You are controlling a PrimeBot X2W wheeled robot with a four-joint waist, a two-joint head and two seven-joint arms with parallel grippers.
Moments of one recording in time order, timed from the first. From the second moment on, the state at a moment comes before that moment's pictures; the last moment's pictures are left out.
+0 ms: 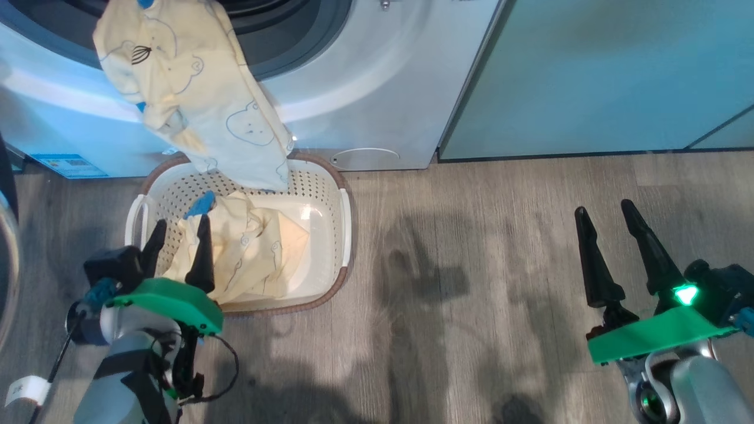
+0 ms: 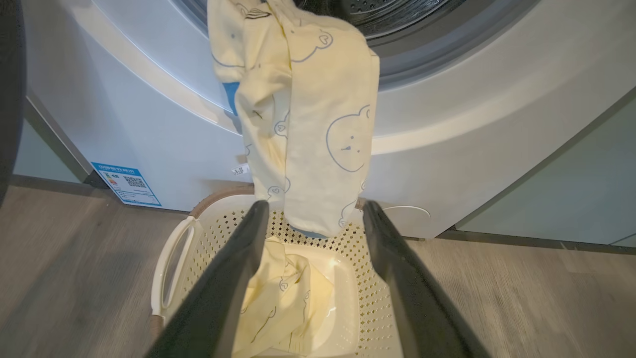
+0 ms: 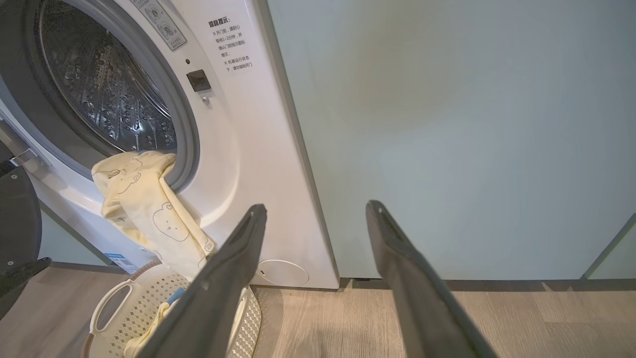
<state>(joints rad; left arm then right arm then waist) -0.27 0.16 0.01 0.44 -0.34 -0.02 -0.26 -0.17 -0.09 0.20 0.12 0.32 0.13 -0.25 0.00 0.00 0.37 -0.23</state>
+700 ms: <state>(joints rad) -0.59 0.22 0.00 0.80 -0.38 -0.13 -0.26 -0.23 -0.08 0.22 0.10 0.32 0.13 -0.25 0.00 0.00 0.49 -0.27</state>
